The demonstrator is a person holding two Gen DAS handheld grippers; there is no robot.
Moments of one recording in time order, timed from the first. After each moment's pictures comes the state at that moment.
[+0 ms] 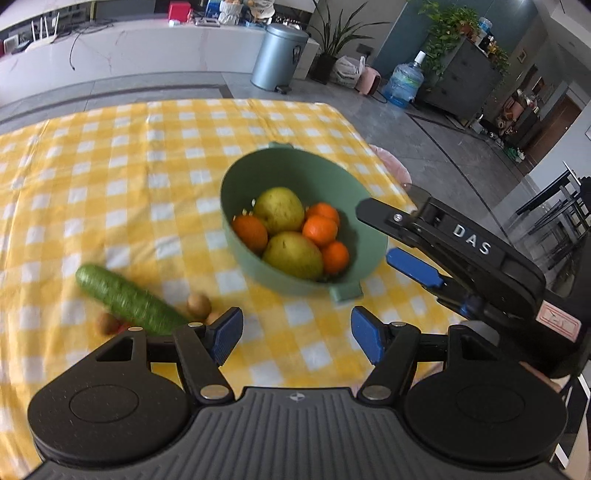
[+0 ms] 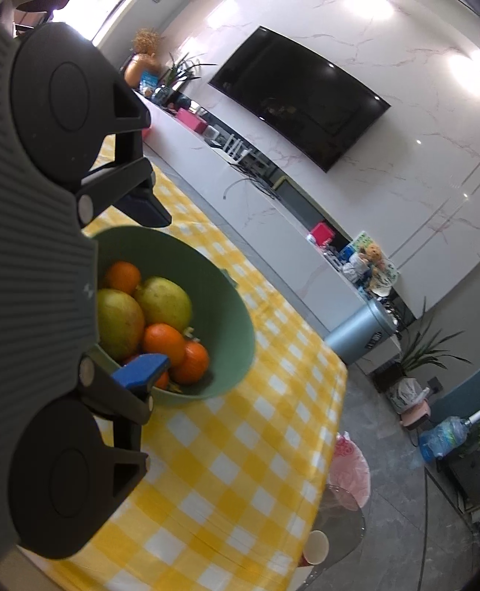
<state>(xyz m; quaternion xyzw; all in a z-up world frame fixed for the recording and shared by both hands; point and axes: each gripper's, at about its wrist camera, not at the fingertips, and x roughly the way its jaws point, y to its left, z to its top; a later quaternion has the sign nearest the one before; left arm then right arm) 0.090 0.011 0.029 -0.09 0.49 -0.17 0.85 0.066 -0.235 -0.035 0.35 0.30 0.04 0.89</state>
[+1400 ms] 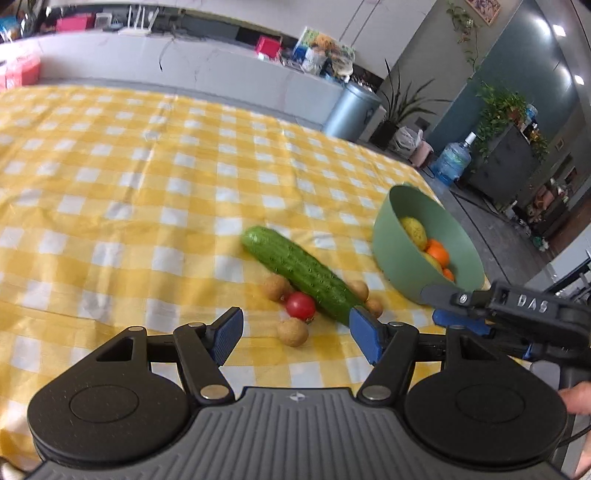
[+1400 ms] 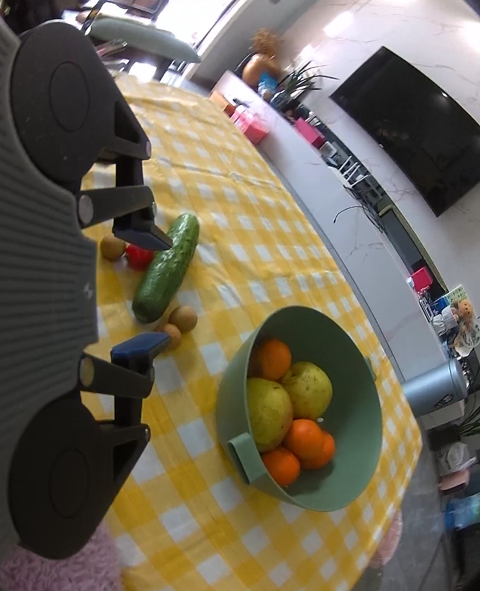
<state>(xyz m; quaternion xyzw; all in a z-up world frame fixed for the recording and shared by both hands) 0.034 0.165 -0.030 -0.19 0.42 -0.09 0.88 0.041 -0.127 -0.050 0.24 0.42 0.12 0.87</state>
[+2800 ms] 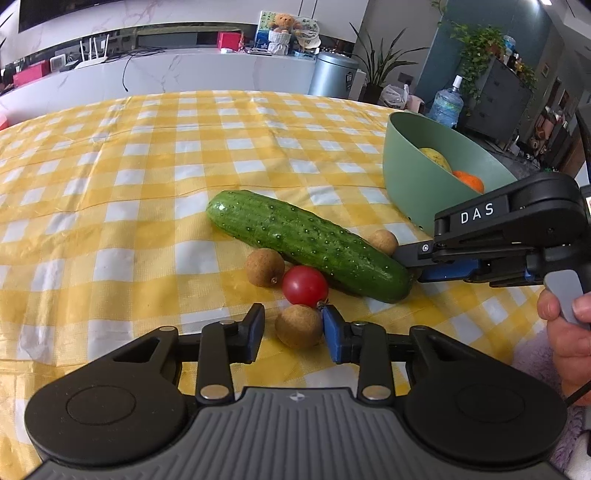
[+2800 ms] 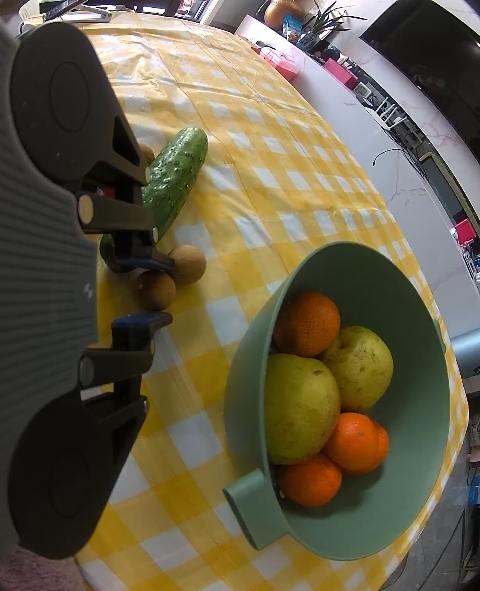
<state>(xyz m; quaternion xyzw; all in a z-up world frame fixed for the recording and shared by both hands) 0.058 0.116 -0.085 -0.06 0.42 -0.10 0.90 0.108 -0.100 -0.109 0.20 0.50 0.05 0.84</state>
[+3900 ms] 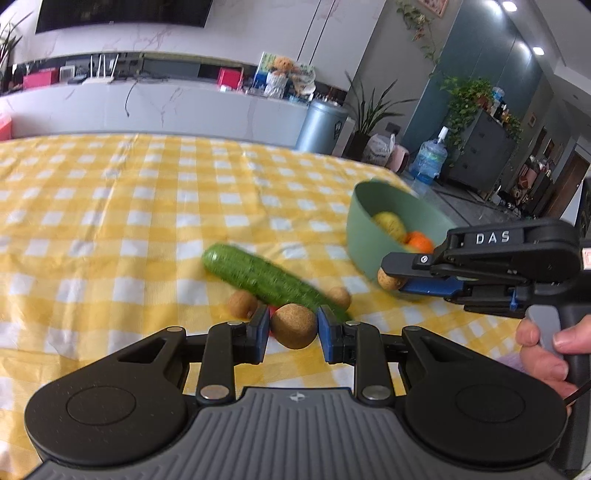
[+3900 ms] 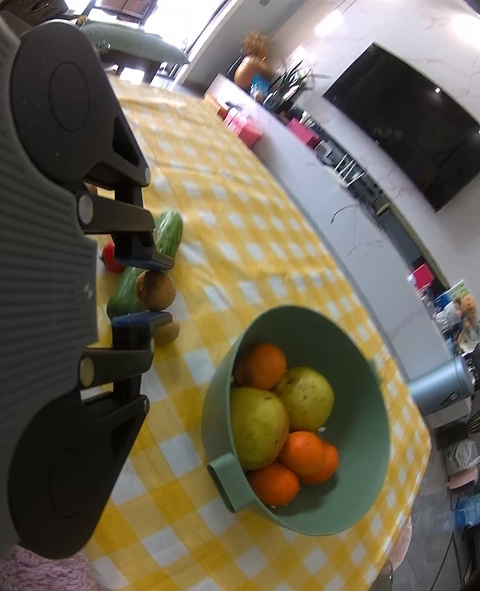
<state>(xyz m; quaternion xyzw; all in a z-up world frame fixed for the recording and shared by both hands) 0.019 0.125 -0.024 -0.12 0.35 -0.12 0.92 0.068 -0.122 -0.062 0.26 0.41 0.13 0.86</state>
